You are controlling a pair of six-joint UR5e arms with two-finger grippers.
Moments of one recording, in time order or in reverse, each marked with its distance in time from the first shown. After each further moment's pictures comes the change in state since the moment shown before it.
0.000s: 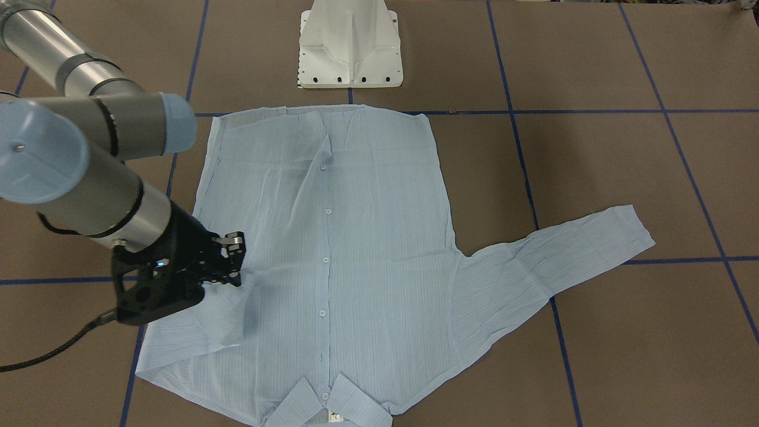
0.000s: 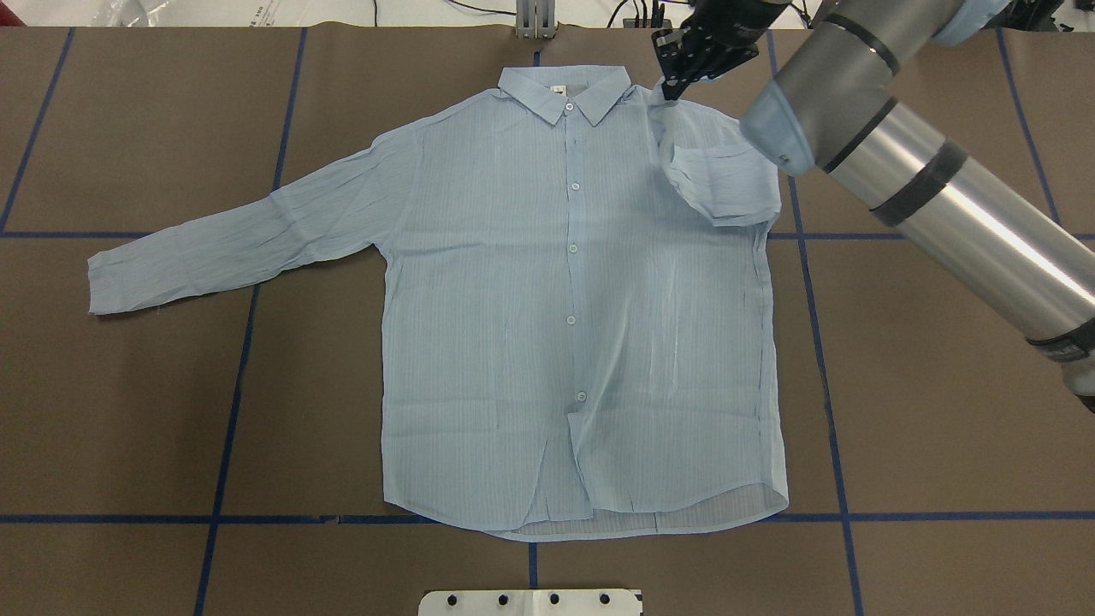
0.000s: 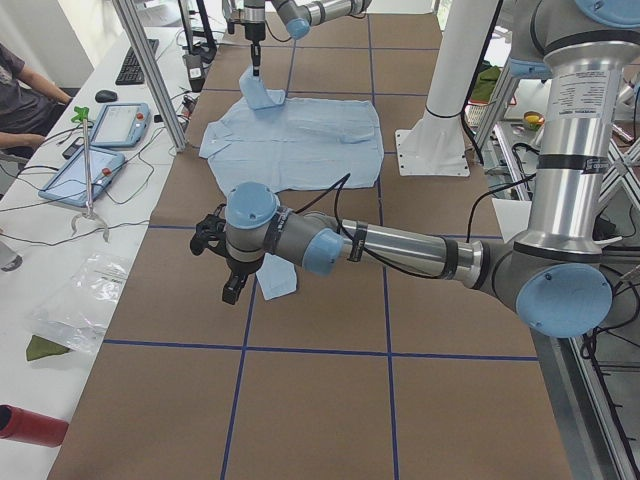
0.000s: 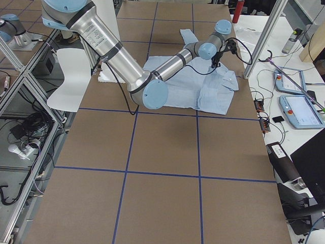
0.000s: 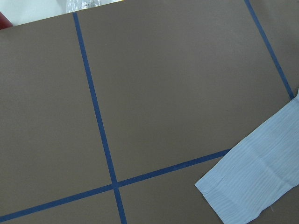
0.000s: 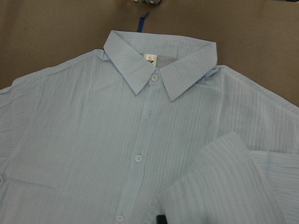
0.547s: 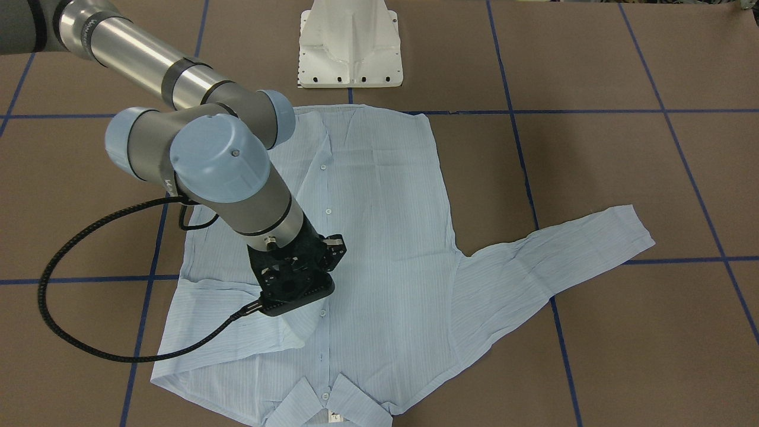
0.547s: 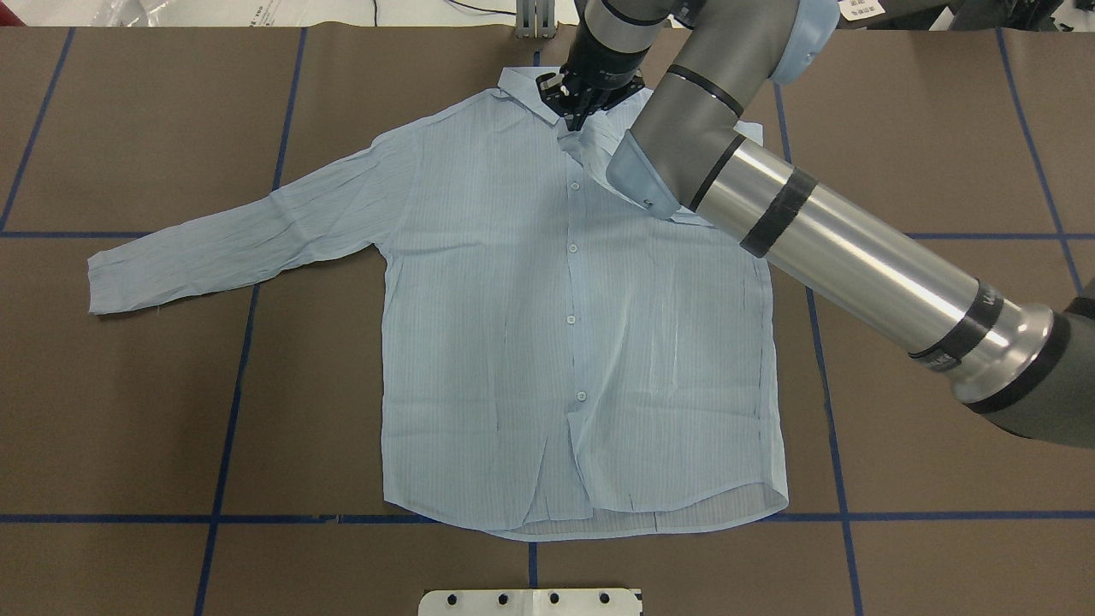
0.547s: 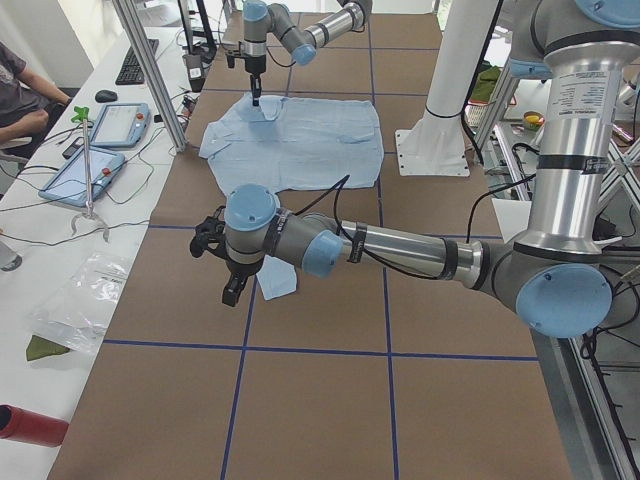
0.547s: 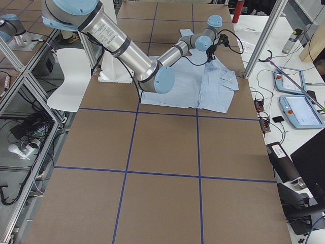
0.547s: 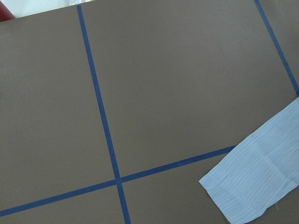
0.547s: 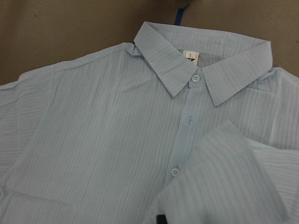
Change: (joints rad) left arm 0.000 -0.002 0.005 -0.001 0.003 0.000; right arm -0.131 0.154 -0.177 0.039 -0.146 0.026
